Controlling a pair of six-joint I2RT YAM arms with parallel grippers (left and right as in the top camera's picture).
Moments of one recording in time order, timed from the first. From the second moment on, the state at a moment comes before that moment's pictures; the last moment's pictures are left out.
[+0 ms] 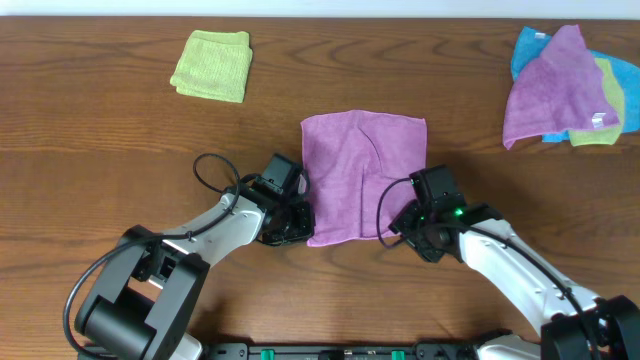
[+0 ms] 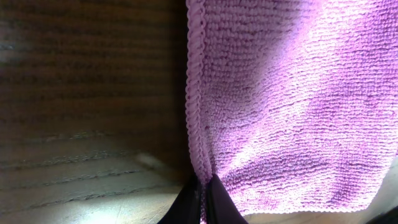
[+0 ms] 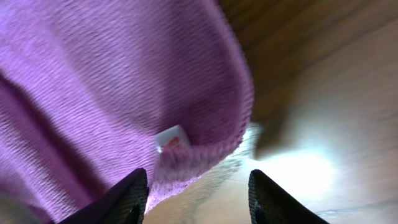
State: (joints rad) left arm -0.52 1.70 0.79 -0.41 0.41 -0.65; right arm 0.35 1.42 0.66 -0.57 -0.10 1.10
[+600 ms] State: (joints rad) left arm -0.52 1.70 0.79 -0.41 0.41 -0.64; right arm 0.30 1.42 0.66 -0.61 -0.03 1.11
